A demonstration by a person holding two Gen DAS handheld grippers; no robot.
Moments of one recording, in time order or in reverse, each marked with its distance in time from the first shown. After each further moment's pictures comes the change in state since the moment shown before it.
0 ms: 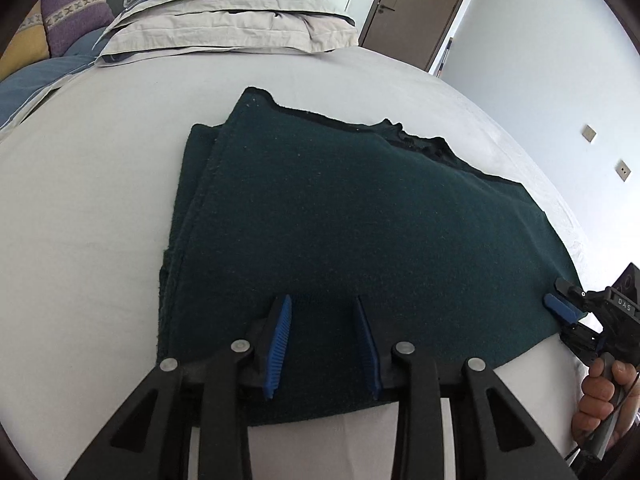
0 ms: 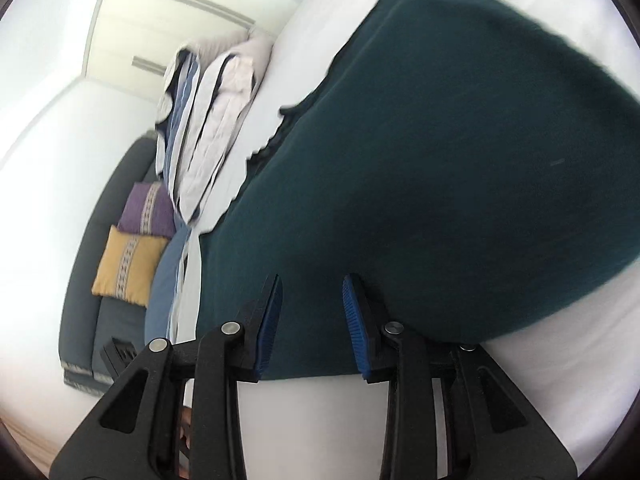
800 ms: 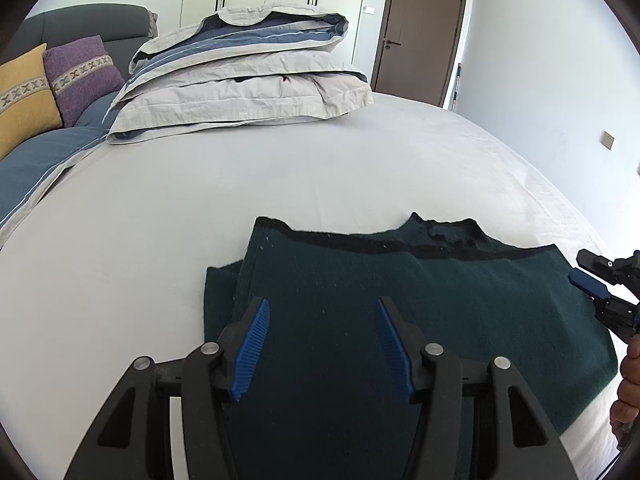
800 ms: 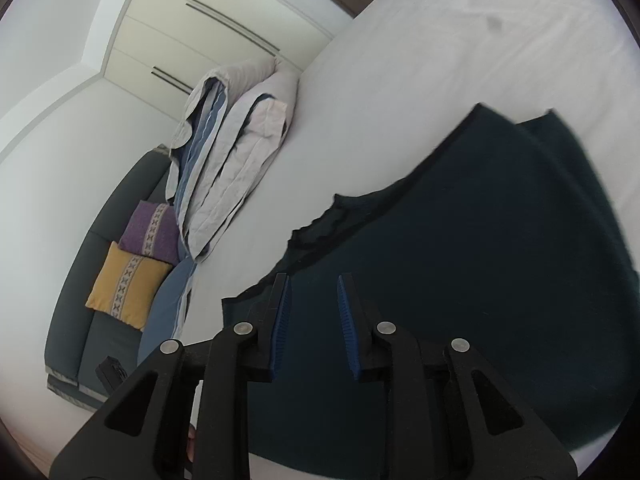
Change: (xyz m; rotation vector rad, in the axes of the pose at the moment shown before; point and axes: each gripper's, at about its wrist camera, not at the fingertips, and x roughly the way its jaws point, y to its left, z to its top) left arm 0.009 -0.017 0.087 0.085 -0.175 0.152; right arm 0.072 0.123 0.074 -0.168 0.001 0.044
